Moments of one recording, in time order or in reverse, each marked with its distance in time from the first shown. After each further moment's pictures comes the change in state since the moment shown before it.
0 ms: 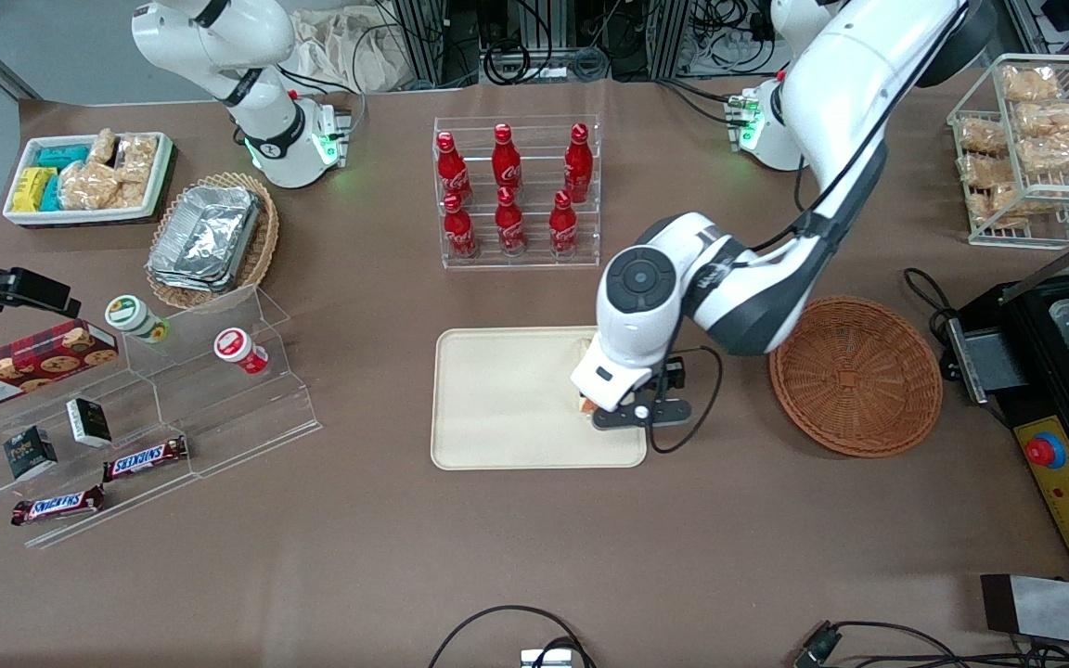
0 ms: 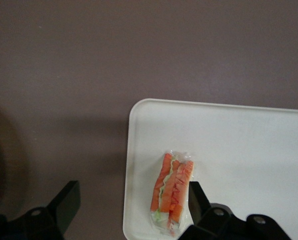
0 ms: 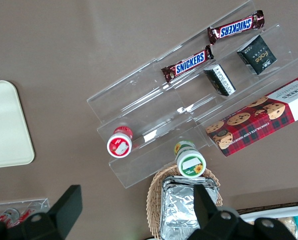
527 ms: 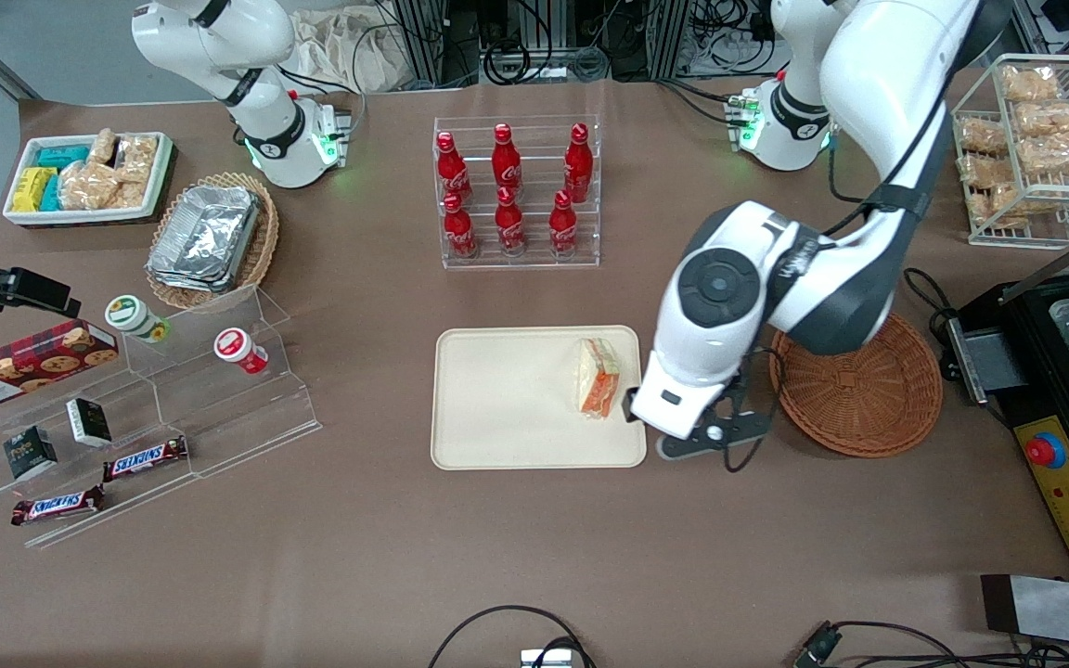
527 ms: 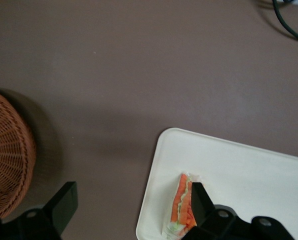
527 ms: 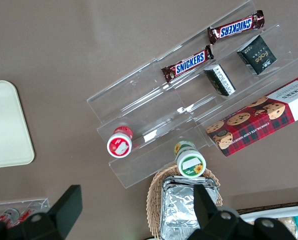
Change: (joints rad) arm 0.002 -0.041 0.107 0.105 -0.096 -0.086 0.005
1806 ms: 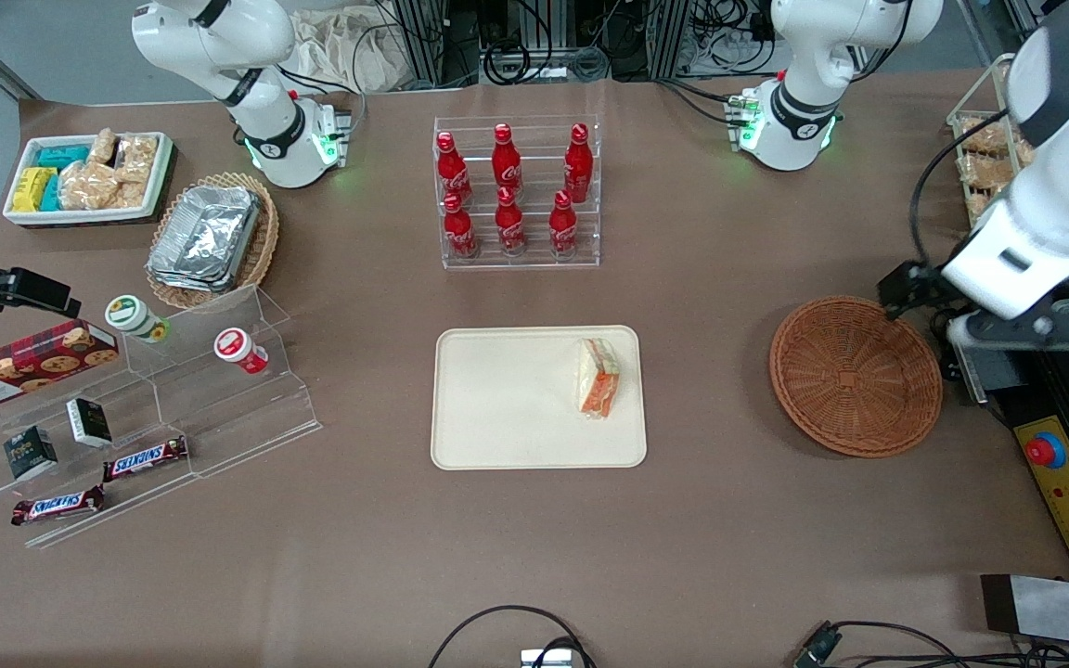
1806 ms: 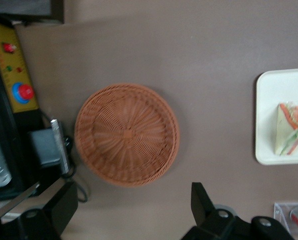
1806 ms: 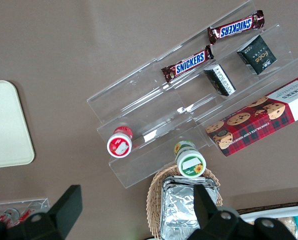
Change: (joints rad) arm 0.002 -0.554 0.478 -0.275 -0.255 -0.253 0.821
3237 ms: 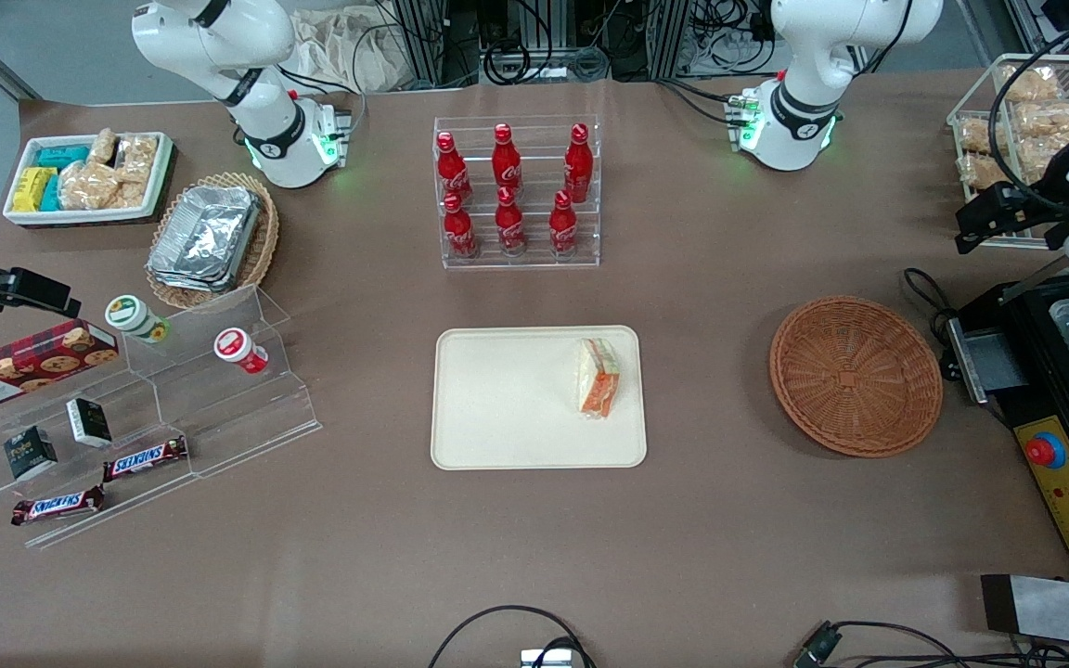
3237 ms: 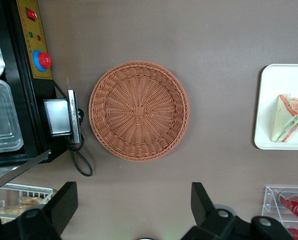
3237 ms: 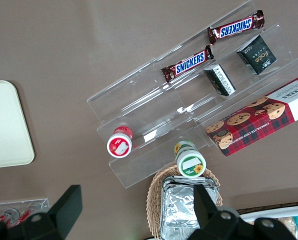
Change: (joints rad) arm 0.050 -0.113 0.058 -0.058 -0.056 -0.062 0.012
